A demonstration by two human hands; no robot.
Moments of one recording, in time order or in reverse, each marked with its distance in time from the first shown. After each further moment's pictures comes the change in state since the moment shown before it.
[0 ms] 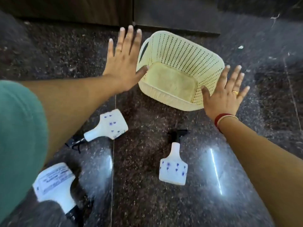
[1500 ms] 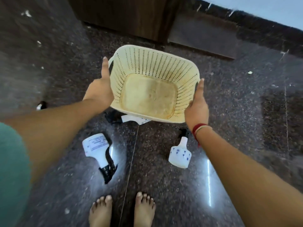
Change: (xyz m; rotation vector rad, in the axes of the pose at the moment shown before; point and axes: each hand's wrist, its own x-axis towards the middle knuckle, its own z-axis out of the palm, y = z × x) left_hand -0.161 -0.083 -0.127 -0.340 -0.234 -0.661; right_hand -0.103 -0.123 -0.090 0.519 -0.220 -0.063
